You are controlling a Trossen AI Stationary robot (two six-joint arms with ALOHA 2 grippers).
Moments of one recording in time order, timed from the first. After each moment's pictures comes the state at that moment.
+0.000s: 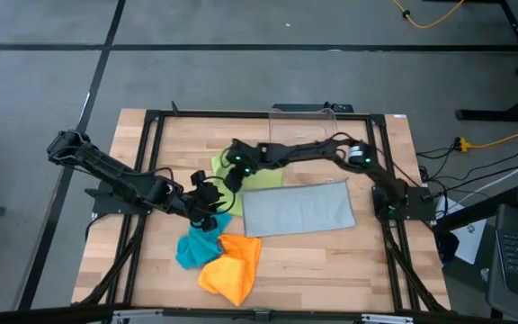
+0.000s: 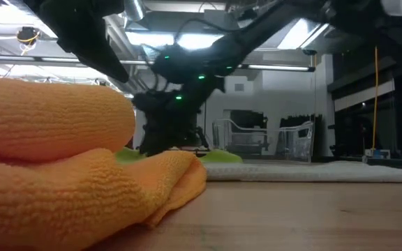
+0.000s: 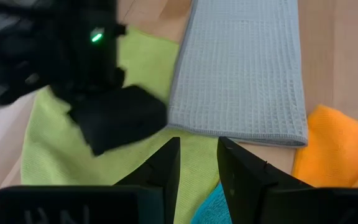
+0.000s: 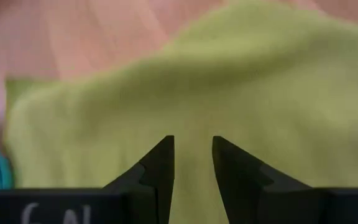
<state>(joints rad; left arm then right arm) -0.37 1.22 0.76 -0.41 -0.57 -0.46 -0.19 2.37 1.80 -0.29 -0.06 0.38</state>
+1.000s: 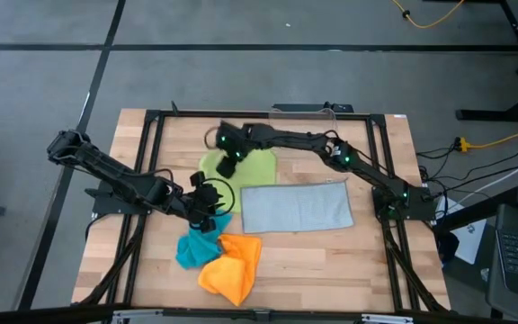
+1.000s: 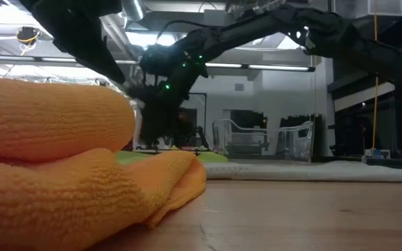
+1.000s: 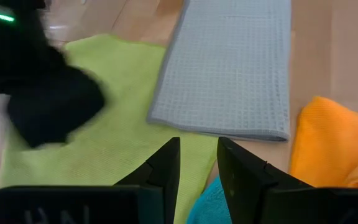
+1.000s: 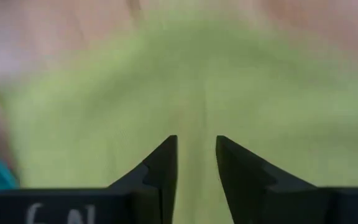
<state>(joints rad) -0.39 1.22 0.76 -0.43 -0.56 -0.46 -0.24 2.58 2.35 -0.86 -0.12 0.25</state>
